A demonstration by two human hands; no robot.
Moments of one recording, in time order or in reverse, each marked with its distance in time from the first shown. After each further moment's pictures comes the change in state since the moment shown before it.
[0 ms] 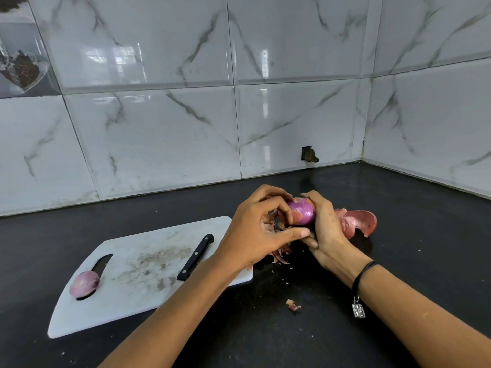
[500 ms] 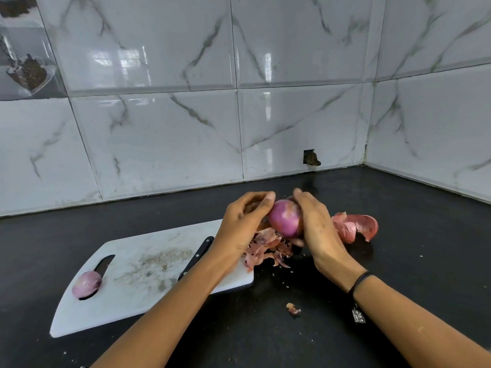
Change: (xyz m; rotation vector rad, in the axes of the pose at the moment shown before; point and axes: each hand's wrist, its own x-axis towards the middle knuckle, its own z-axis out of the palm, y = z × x) left_hand 0.006 -0.007 -0.007 -0.376 0.159 -0.506; right_hand -0.004 0.009 0.006 -0.349 -0.069 -0.320
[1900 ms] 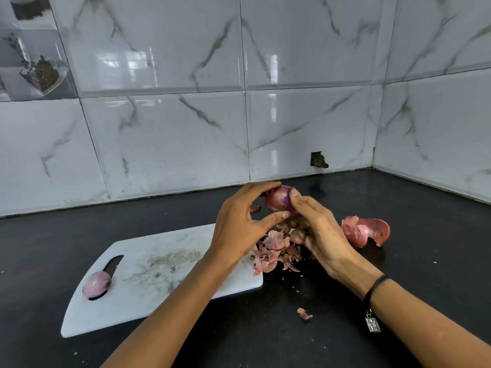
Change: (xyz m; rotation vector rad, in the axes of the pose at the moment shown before) left_hand 0.004 0.003 -0.020 0.492 0.059 0.507; right_hand 0.004 0.000 0.000 0.201 -0.185 0.051
